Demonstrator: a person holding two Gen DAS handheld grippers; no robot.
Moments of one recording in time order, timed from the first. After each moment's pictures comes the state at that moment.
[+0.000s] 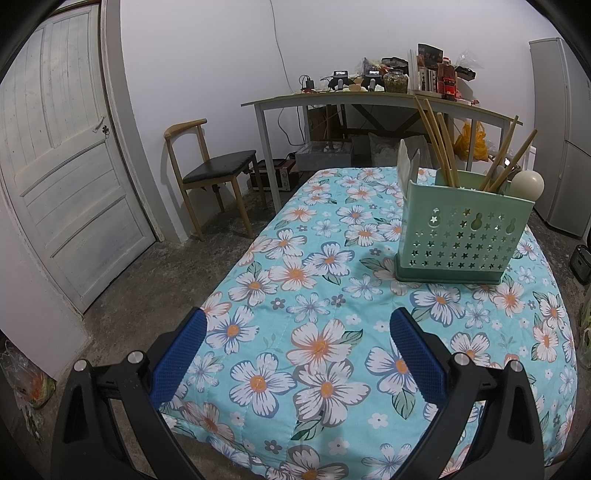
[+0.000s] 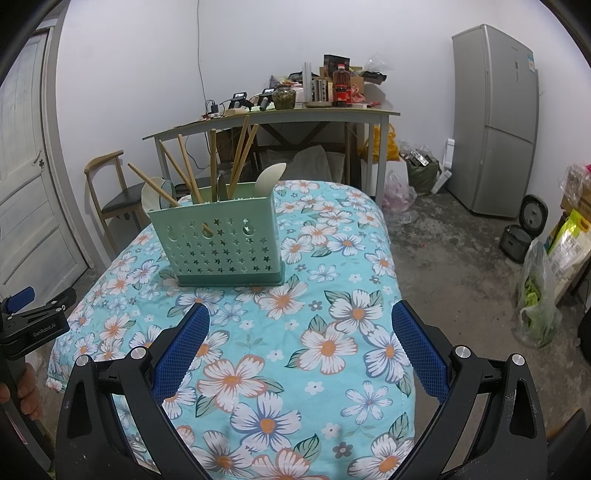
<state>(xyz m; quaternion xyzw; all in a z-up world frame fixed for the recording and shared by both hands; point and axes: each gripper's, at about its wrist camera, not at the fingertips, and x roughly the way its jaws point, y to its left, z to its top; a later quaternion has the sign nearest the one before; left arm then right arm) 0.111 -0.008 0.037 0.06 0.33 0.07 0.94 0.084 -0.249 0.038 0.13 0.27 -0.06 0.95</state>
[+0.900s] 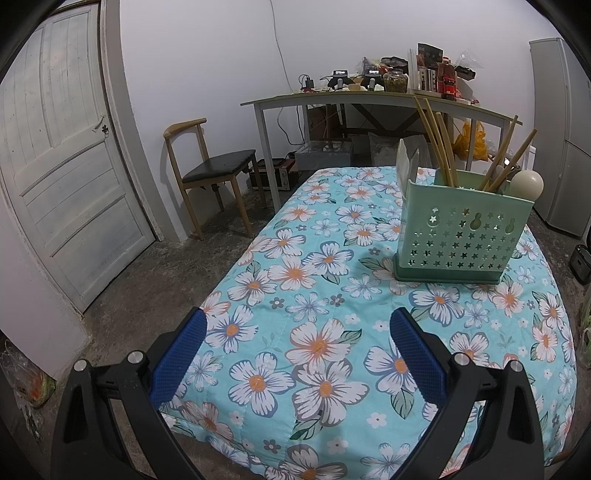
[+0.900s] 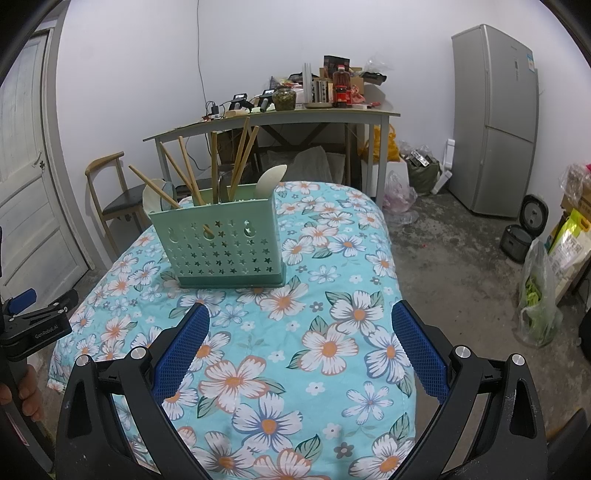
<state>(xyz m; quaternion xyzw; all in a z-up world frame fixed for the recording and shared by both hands) 0.111 -0.007 0.037 0.06 0.33 0.06 0.94 0.085 -0.248 0.036 0.13 0.27 -0.06 0.95</state>
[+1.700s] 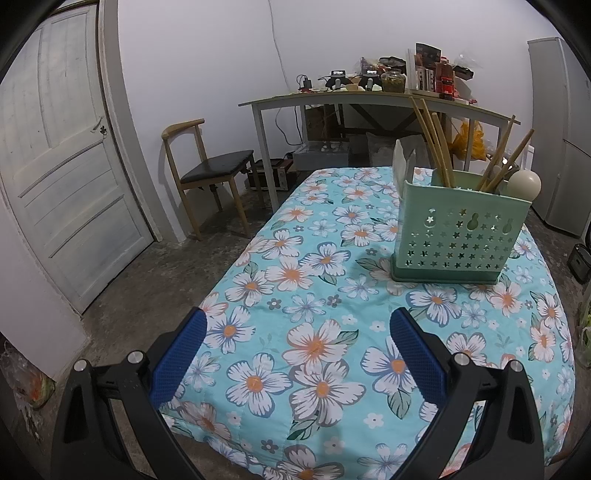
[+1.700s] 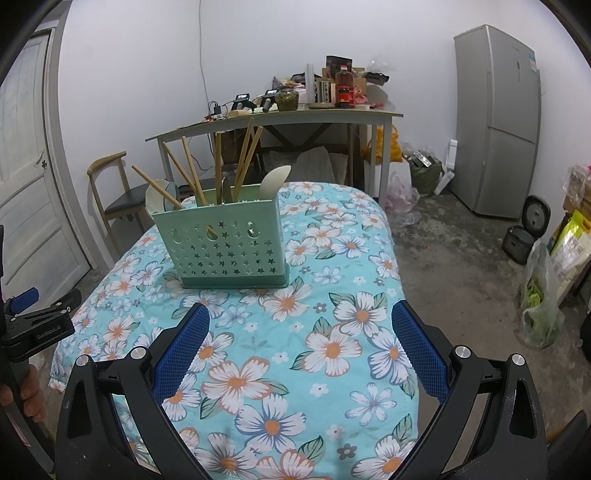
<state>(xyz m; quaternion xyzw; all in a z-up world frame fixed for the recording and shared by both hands) 0.110 -0.010 0.037 0.06 0.33 0.06 0.94 0.088 -0.244 0.042 0.13 0.27 -0.06 0.95</state>
